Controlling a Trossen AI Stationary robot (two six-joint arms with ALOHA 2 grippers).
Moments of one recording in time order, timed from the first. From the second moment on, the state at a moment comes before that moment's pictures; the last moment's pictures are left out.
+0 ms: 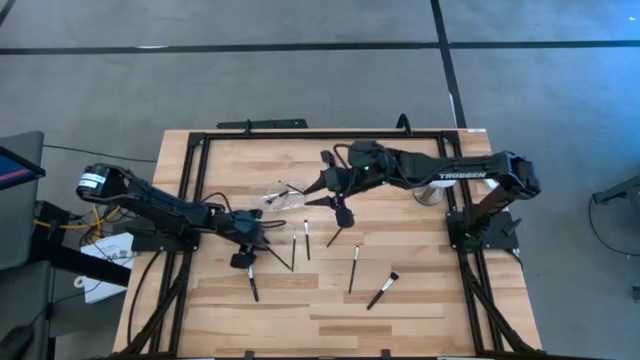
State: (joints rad) left arm -0.13 1.30 0.20 0.20 0.07 0.14; right arm -0.06 1.58 1.38 -0.17 -0.29 -0.26
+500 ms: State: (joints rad) left arm -0.14 1.30 0.02 0.56 0.08 -0.01; right arm -0.04 1.70 1.39 -0.17 -0.29 -0.23
